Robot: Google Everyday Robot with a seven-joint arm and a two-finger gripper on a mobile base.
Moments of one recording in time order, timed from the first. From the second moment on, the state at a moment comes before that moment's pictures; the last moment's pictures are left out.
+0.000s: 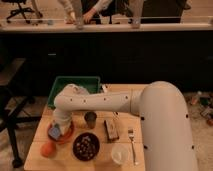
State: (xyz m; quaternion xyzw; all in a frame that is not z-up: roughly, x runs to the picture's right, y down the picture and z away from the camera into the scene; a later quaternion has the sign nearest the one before) arm -0.256 0.202 0.778 -0.25 -0.34 -0.35 0.83
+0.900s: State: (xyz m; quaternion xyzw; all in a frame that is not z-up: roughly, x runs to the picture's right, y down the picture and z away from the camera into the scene) arm -0.268 0.188 0.800 -0.27 -0.34 -0.37 0.82
